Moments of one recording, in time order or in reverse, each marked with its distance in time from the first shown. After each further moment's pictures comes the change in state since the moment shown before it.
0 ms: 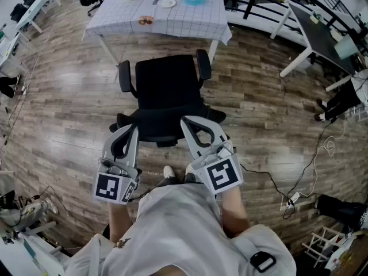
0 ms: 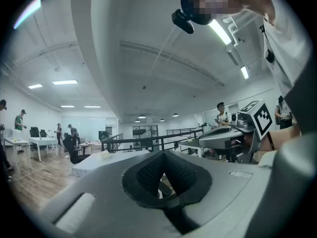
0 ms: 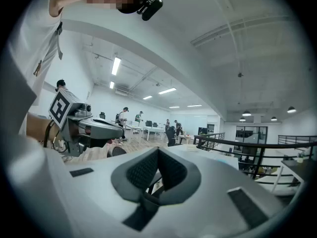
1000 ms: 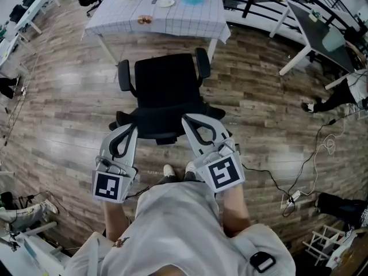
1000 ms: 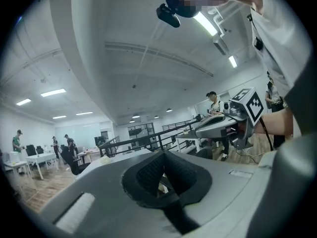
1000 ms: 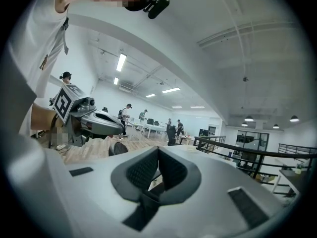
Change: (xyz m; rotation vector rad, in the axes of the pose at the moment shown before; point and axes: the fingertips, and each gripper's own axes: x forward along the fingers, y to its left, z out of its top) left arm -0.004 -0.004 -0.002 0.161 0.051 -0.044; right arm -0.006 0.000 0.000 -0.069 0.008 0.011
